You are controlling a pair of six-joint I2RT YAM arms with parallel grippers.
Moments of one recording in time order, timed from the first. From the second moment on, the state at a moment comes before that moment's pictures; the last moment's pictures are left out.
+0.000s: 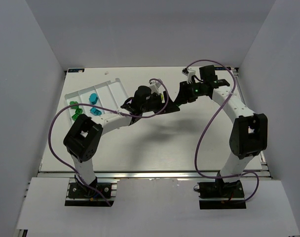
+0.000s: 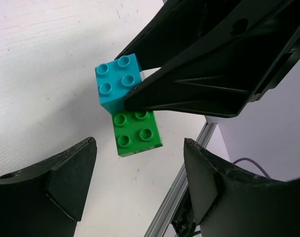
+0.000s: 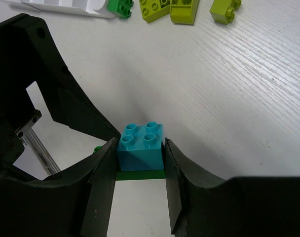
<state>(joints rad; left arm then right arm) -0.68 1.83 1.20 0.29 0.43 -0.77 0.25 1.75 1.47 -0.60 -0.70 -0.05</state>
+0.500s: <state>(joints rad) -0.68 1.83 1.21 0.25 0.40 -0.78 0.30 1.66 1.37 -0.53 -0.64 -0.05</state>
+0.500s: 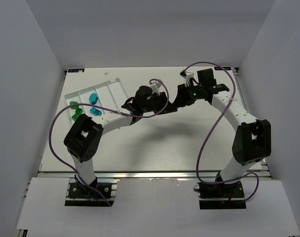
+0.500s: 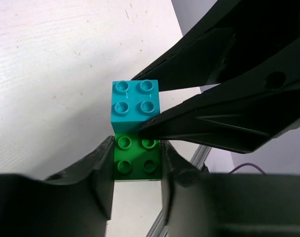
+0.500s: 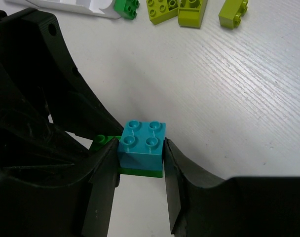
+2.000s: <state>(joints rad) 0.25 1.45 1.09 -0.55 -0.09 -0.54 0.27 1.60 1.20 -0.11 -0.82 -0.12</state>
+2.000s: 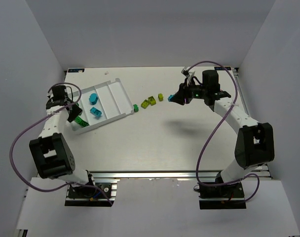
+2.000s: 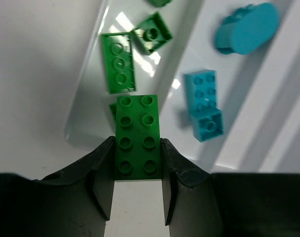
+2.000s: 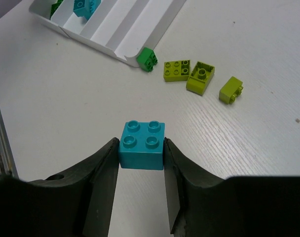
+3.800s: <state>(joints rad) 0.26 0.96 0.87 -0.57 0.17 -0.66 1.01 2.55 2.18 0.00 -0.42 -0.35</state>
